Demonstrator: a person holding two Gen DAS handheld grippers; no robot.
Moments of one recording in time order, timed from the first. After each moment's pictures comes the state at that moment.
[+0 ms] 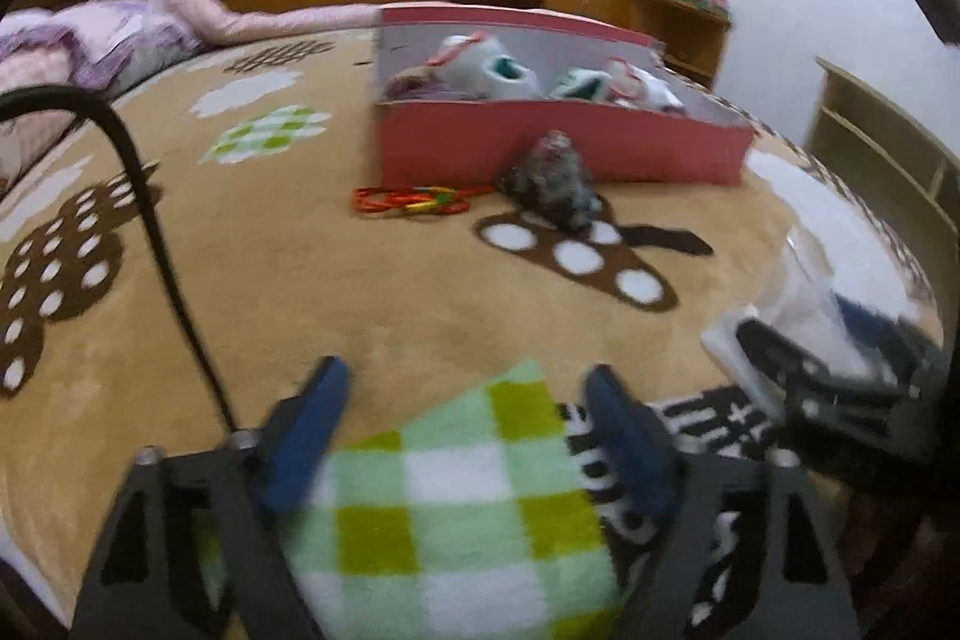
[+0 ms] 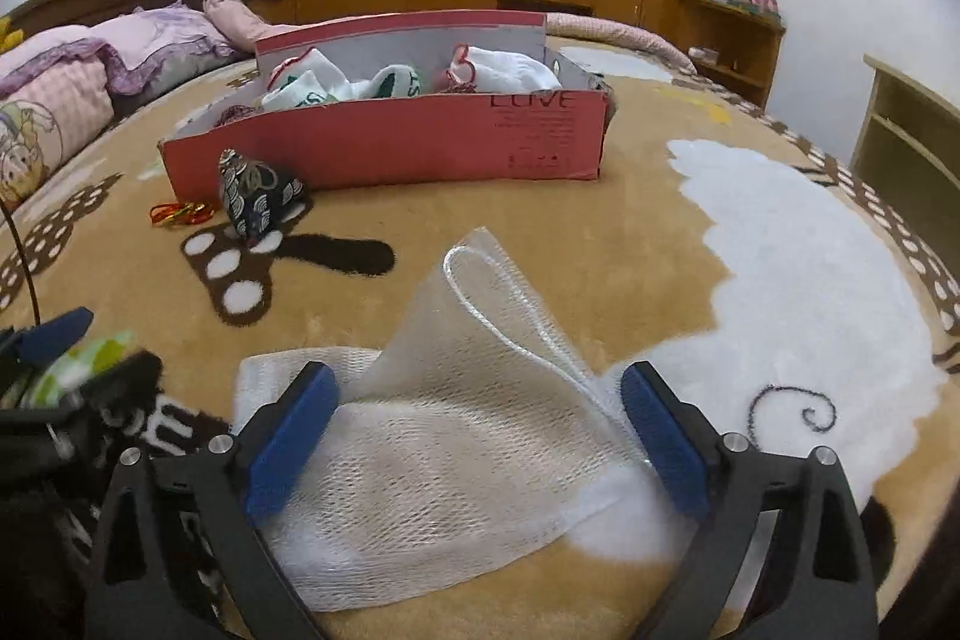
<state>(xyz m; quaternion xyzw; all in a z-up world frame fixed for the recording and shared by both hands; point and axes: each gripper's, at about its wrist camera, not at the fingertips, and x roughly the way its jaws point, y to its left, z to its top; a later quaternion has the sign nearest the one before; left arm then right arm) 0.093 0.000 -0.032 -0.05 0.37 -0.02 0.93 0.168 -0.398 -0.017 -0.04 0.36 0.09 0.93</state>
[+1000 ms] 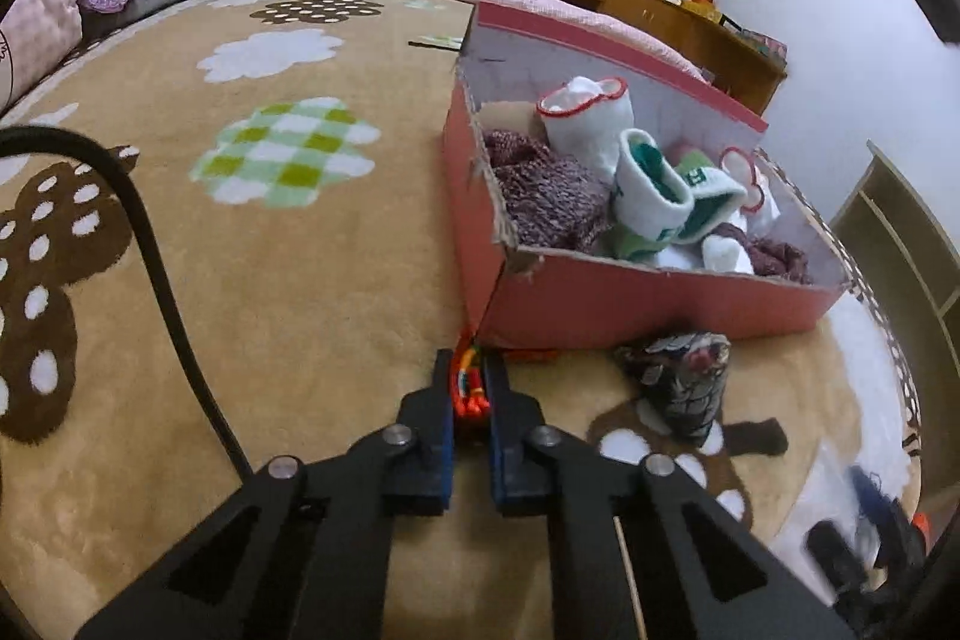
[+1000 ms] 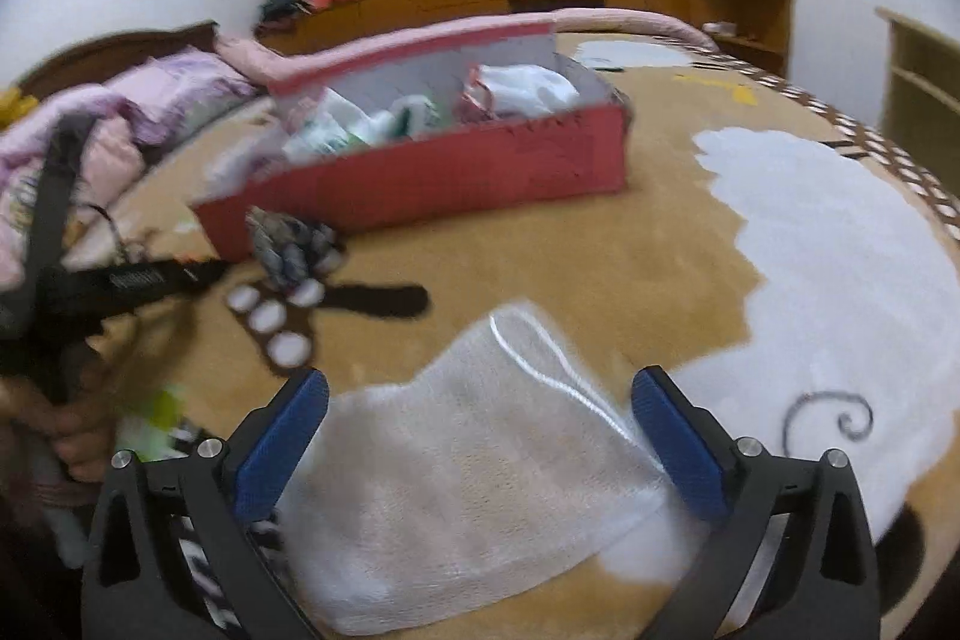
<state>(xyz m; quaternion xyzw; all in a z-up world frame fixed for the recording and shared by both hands) 0.194 0.052 -0.024 -0.13 0.40 0.00 0.91 0.178 -0.411 0.002 0.04 0.36 0.15 0.92</state>
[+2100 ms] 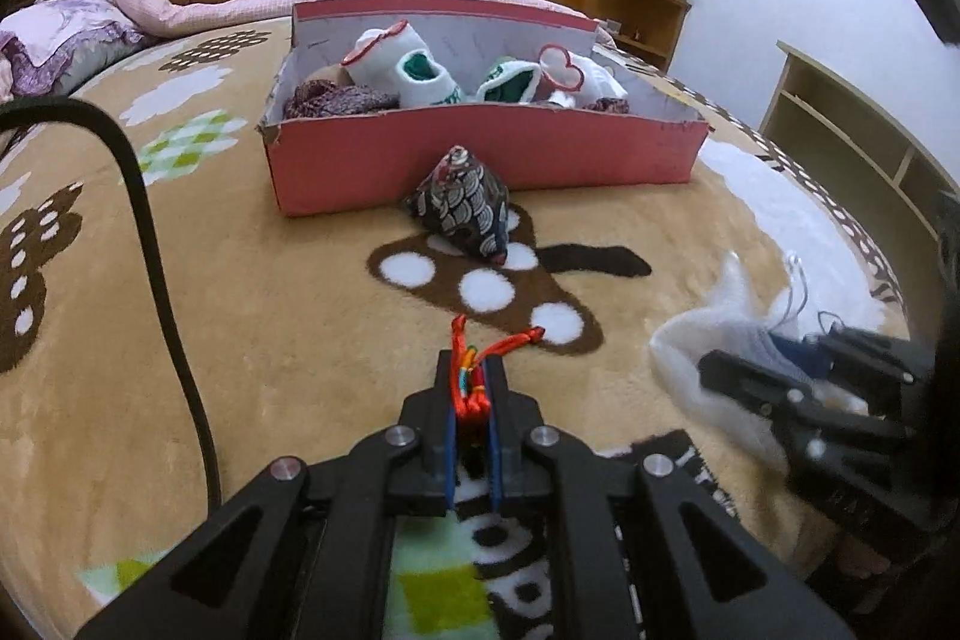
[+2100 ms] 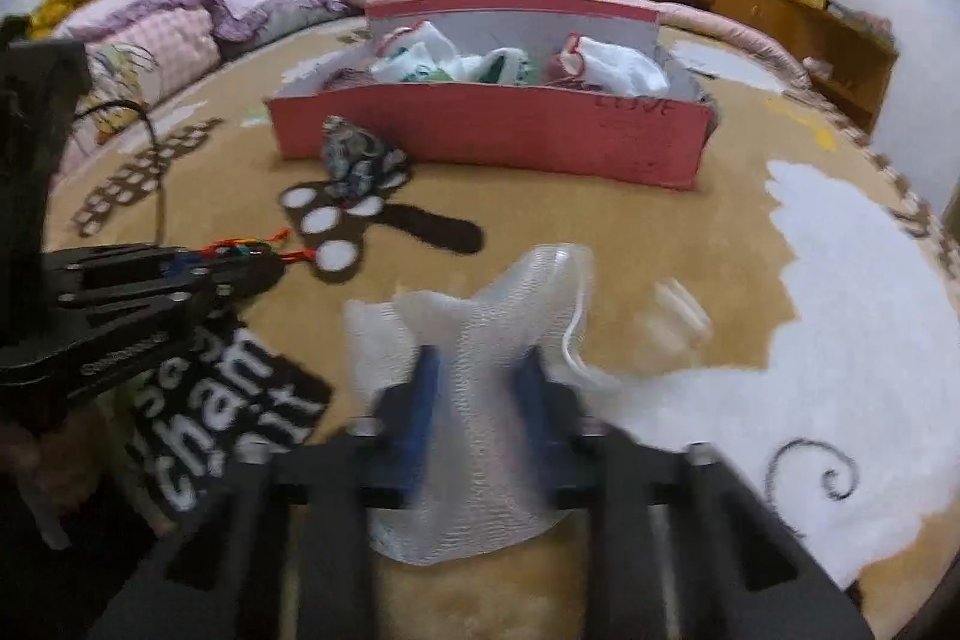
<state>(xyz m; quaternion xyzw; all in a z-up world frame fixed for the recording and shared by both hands) 0.119 -0.031 -0.023 -0.04 0.39 -0.09 0.92 0.166 -0.404 -0.002 -0.07 0.39 0.25 0.88</state>
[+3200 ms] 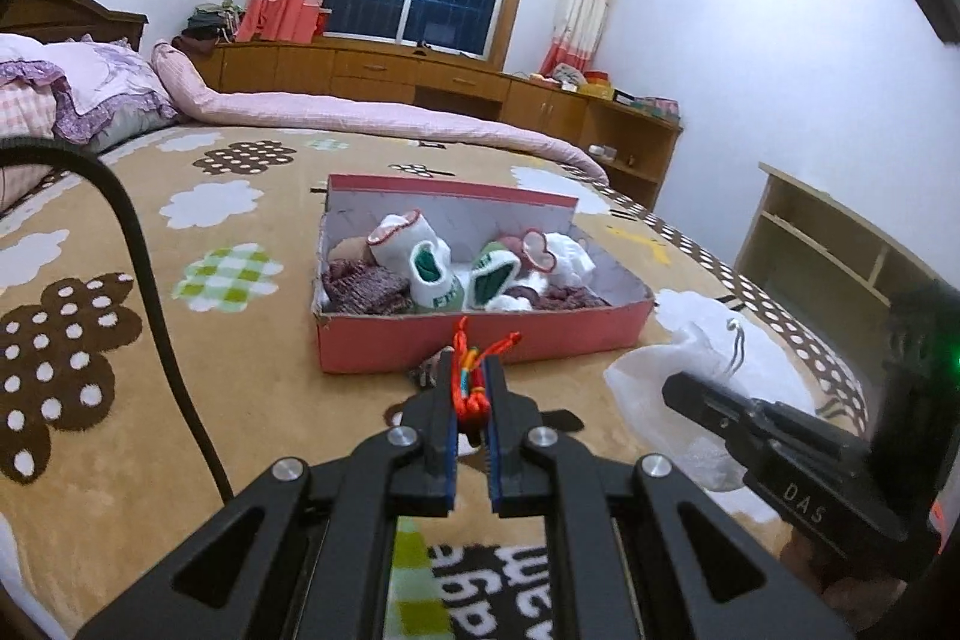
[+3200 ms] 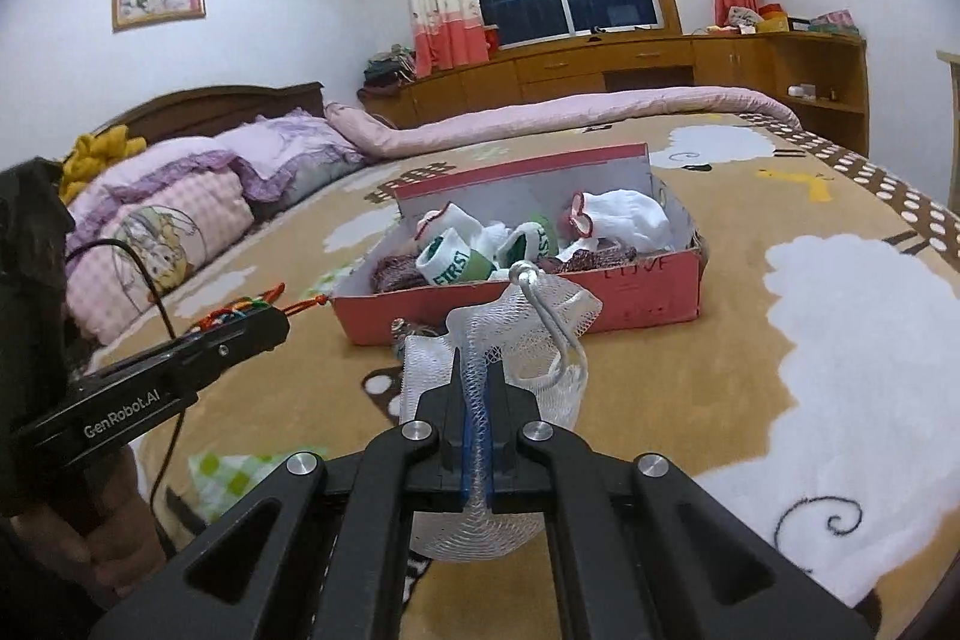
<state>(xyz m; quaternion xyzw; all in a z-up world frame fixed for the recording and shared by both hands) 0.089 -0.012 0.054 -0.09 0.25 -0.07 0.96 0.158 -0.412 0.057 0.06 0.27 0.26 0.93</state>
